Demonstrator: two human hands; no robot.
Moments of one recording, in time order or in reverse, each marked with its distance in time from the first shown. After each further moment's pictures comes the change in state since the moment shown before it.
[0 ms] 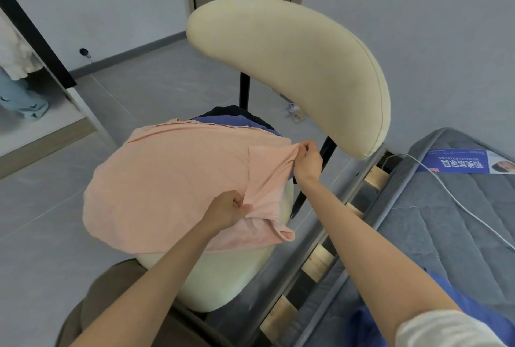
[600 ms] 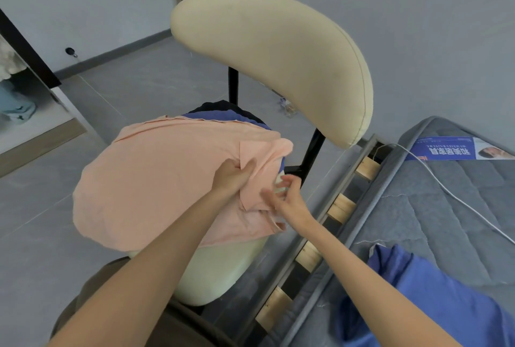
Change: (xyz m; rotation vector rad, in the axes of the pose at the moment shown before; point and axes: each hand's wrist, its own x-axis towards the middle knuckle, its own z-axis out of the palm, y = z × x) left_hand 0.028 0.052 0.001 -0.276 0.165 -0.063; right_hand -0.086 0.050 -0.026 0.133 -0.483 0.055
